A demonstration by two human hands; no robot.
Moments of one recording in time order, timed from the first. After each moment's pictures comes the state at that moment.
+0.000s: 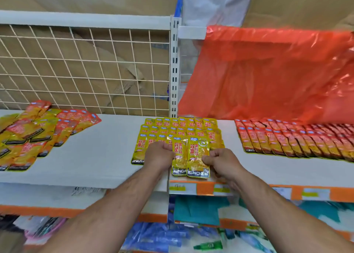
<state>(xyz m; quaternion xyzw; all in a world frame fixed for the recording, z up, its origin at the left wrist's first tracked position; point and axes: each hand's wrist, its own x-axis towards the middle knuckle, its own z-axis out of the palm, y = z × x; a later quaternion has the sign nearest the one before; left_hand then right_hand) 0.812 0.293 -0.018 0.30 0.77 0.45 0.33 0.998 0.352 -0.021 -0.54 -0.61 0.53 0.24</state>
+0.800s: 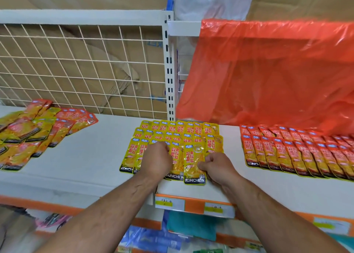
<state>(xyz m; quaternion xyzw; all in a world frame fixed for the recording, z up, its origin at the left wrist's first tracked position) 0.821 0.339 -0.032 0.45 0.84 0.26 0.12 1.001 0.411 -0.047 -0.53 -0.65 0.51 0.17</state>
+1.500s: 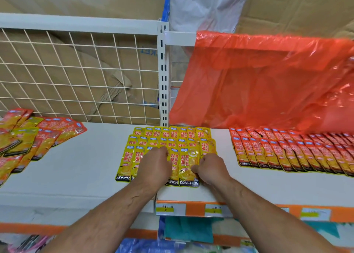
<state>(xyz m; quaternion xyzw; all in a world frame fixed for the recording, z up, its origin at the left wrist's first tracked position) 0.815 0.331 -0.030 0.55 0.80 0.24 0.08 0.979 0.396 -0.025 -0.62 -0.70 0.34 0.11</state>
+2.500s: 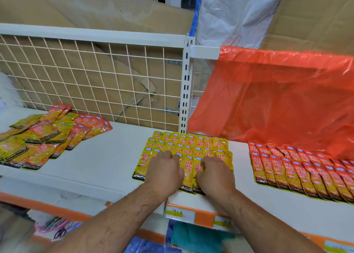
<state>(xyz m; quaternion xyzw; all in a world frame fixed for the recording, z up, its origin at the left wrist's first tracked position) 0.815 0.307 -0.024 0.58 0.80 0.12 -0.04 0.961 0.381 -0.015 -0.52 -0.84 0.13 0.09</state>
